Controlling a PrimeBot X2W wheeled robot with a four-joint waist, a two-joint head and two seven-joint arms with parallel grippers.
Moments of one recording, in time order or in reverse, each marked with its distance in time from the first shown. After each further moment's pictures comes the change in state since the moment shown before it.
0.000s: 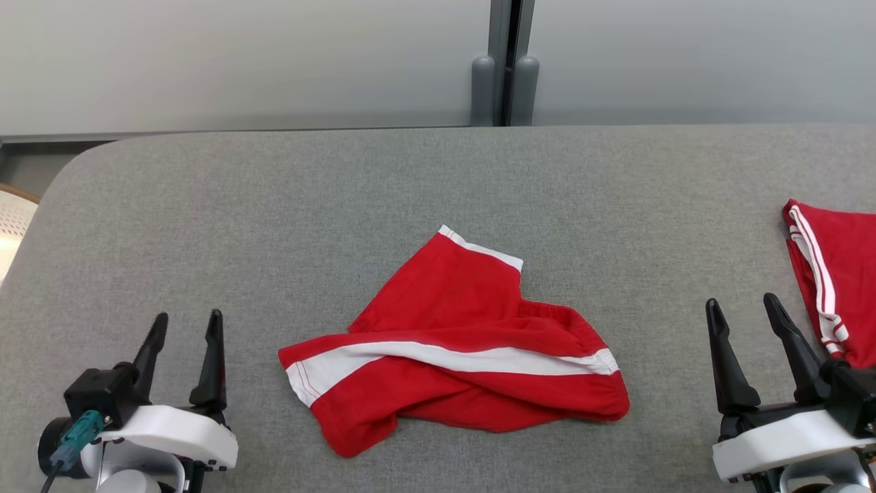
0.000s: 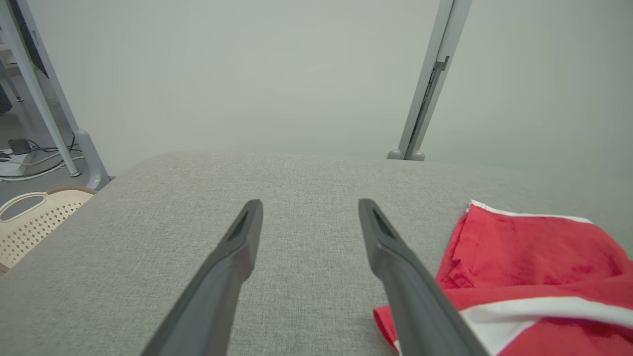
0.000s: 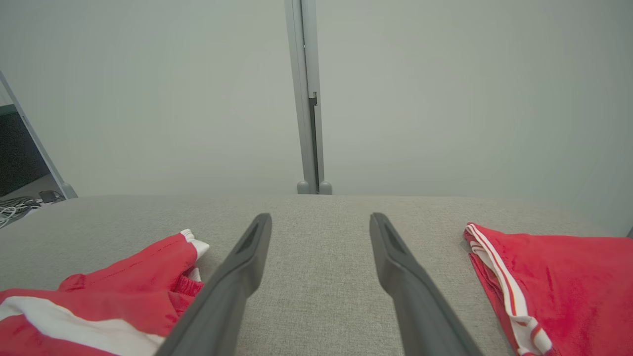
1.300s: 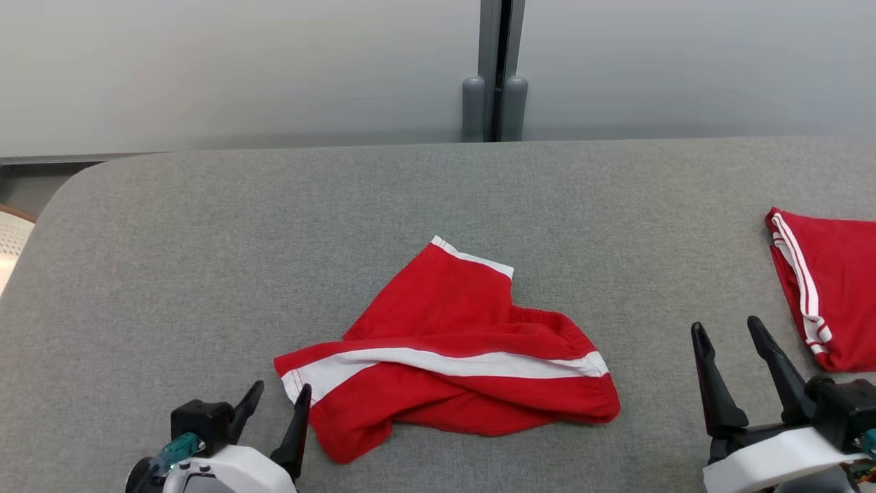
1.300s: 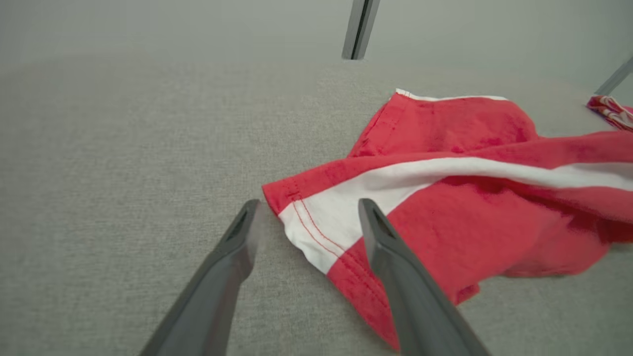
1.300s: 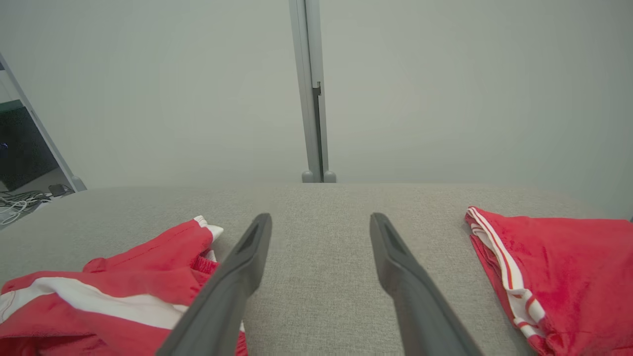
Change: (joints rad) left arm 0.077 -0.058 -0.104 -0.019 0.025 -0.046 0.174; right arm 0.058 0.012 0.015 -0.042 0.006 0.000 0.051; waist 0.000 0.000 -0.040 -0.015
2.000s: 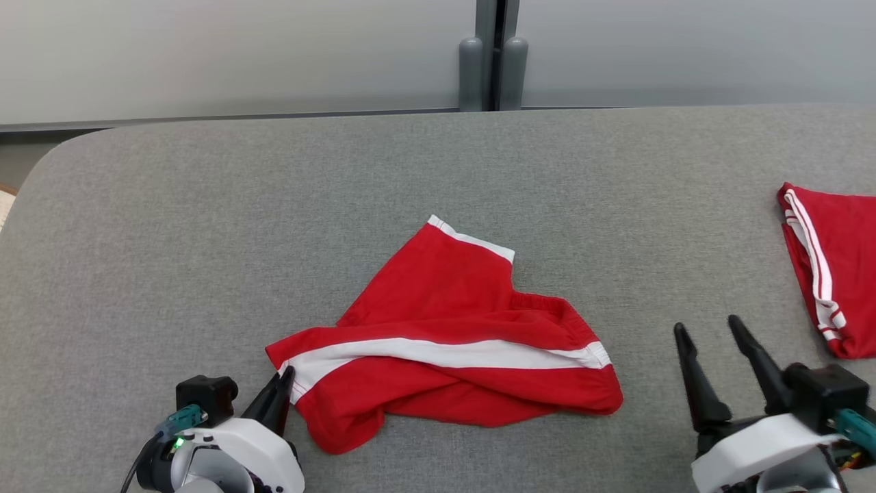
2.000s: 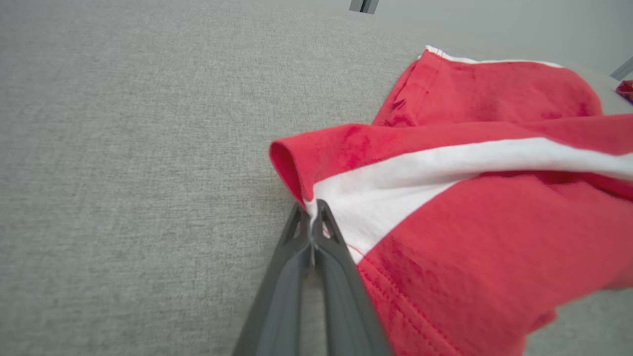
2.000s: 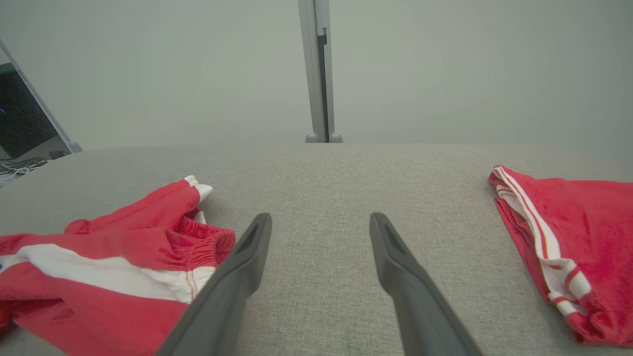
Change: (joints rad) left arm -0.174 -0.057 -0.029 0.326 -0.059 -0.104 -0.062; right arm -0.041 -0.024 0.026 0.065 0.018 0.000 -0.002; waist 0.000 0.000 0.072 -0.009
